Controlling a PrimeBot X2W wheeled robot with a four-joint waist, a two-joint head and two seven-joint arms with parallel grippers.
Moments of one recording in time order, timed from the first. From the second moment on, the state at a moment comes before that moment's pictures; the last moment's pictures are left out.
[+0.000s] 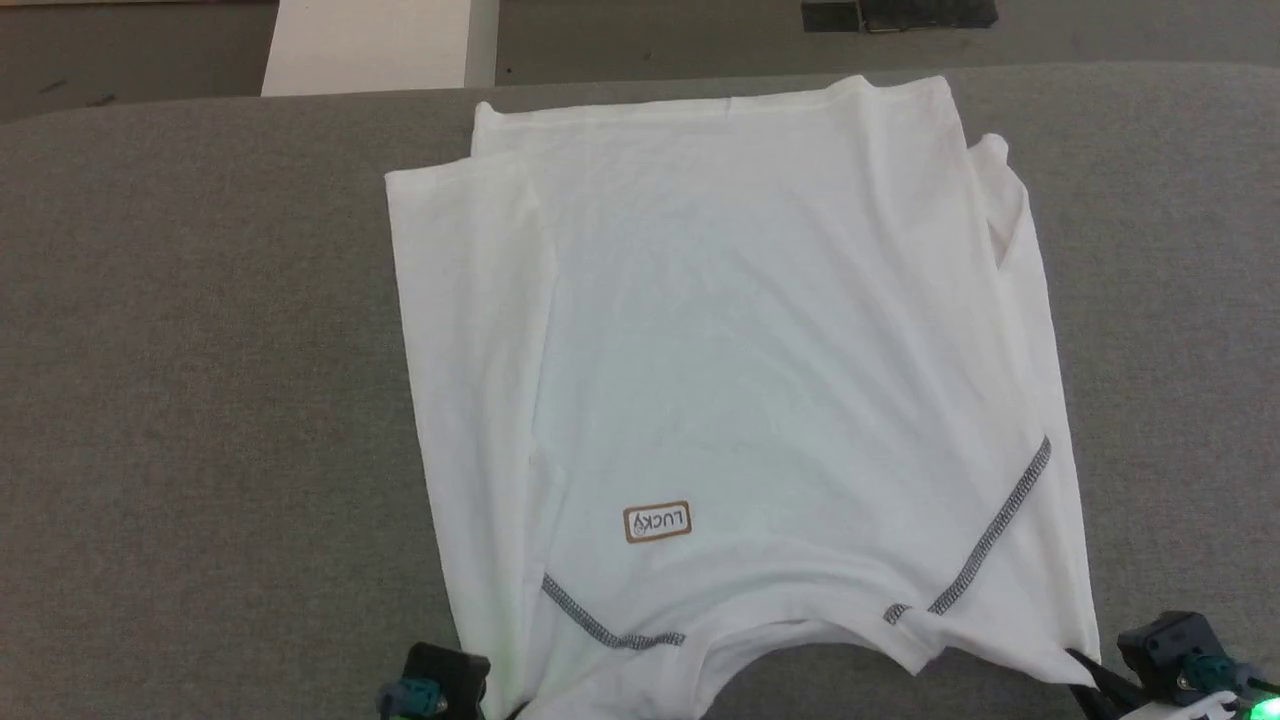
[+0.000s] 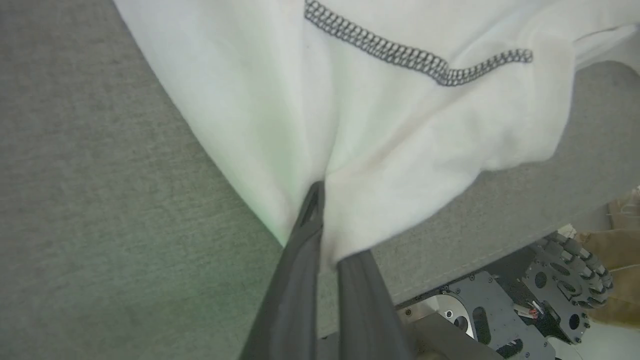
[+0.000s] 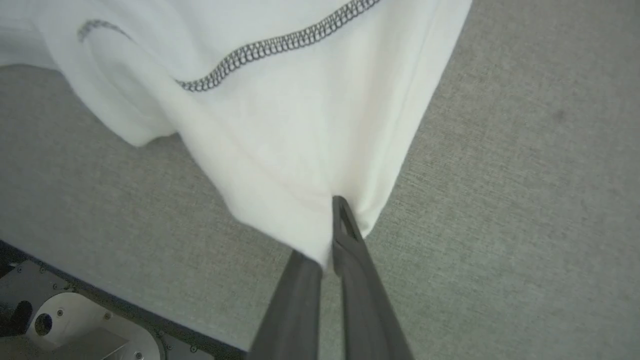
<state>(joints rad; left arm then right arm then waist) 0.14 0.43 -0.58 -0.21 -0.49 0.24 0.41 0.27 -0.45 0.11 -0.17 0.21 0.13 0.39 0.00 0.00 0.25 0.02</state>
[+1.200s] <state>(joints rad) 0.33 0.50 -0.32 -0.53 -0.65 0.29 0.21 0.39 -0.39 -0.18 -0.51 0.46 0.13 0.60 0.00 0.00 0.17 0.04</state>
